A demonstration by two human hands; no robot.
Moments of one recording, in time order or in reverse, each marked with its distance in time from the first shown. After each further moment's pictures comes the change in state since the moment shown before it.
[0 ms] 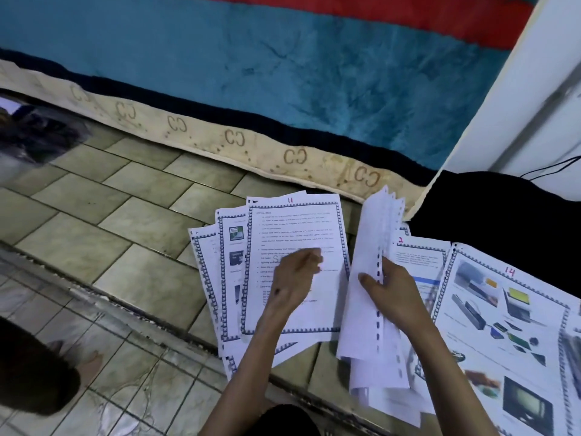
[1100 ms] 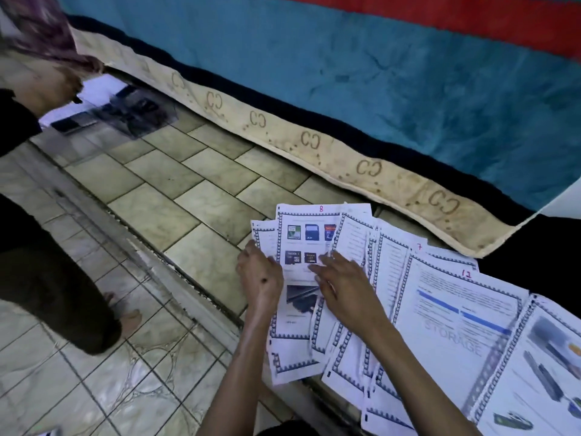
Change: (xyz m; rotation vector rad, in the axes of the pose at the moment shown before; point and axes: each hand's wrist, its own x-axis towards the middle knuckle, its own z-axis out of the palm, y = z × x) left_hand 0.009 -0.043 -0.101 0.234 0.737 -0.193; right_hand 0.029 -0.040 0.116 -0.485 -0.328 -0.605
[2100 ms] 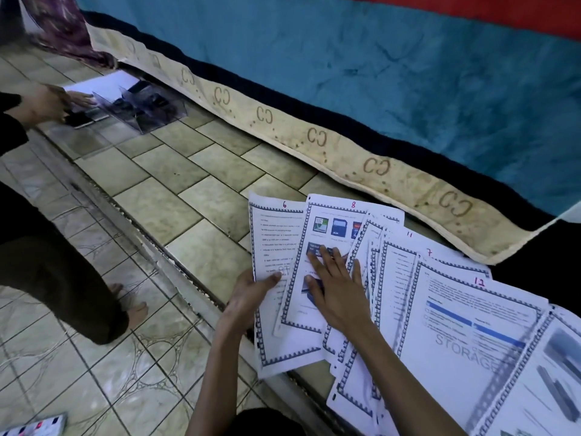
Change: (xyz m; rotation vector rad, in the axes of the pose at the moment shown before) left_hand -0.004 -0.038 -0.011 -0.549 -0.363 -0.168; right_hand 0.021 0.023 0.046 -0.177 -0.021 0.032
